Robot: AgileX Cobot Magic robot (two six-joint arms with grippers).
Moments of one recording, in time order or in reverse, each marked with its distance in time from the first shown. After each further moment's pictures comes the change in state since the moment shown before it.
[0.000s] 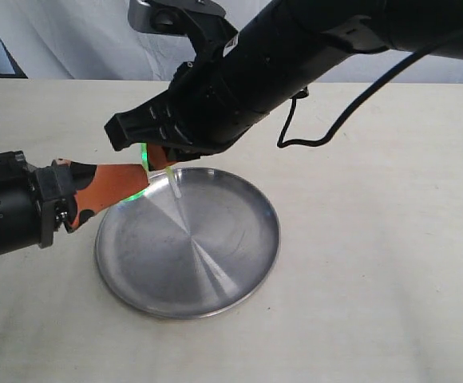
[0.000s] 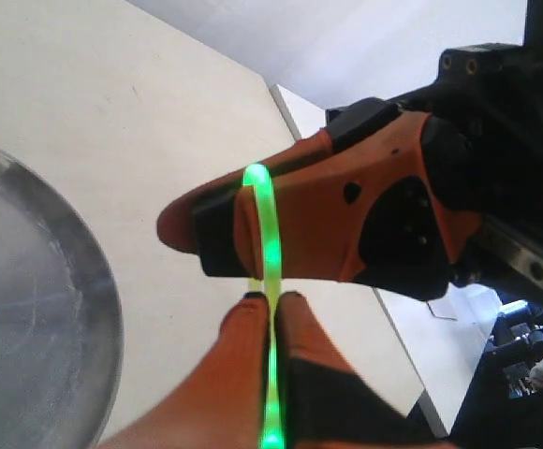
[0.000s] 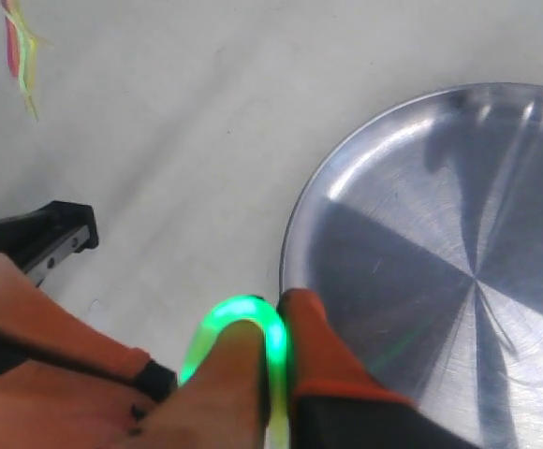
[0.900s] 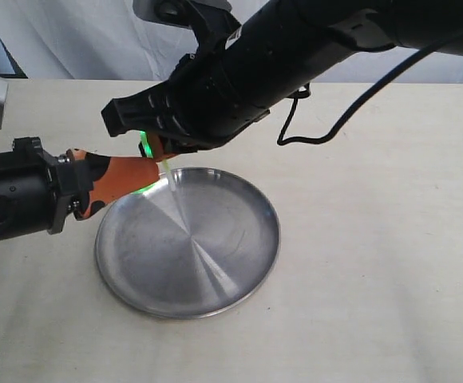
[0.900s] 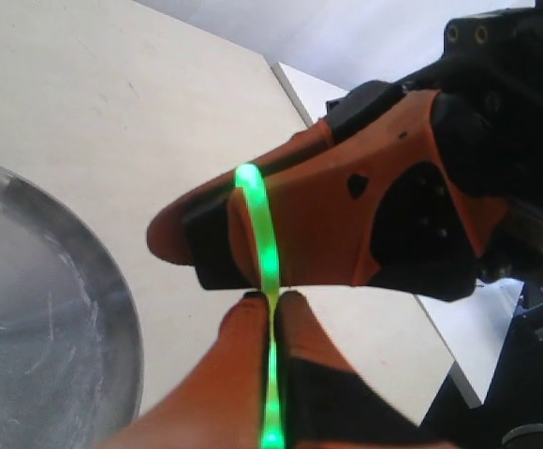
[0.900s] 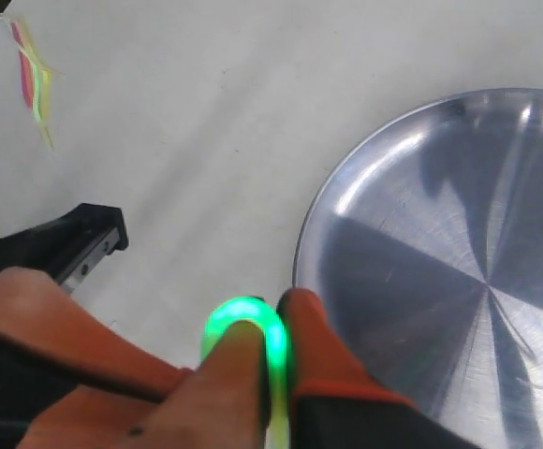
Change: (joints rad) left arm 0.000 0.051 -0.070 0.109 0.002 0.000; right arm -0.002 -0.011 0.000 0.030 -0.019 0.029
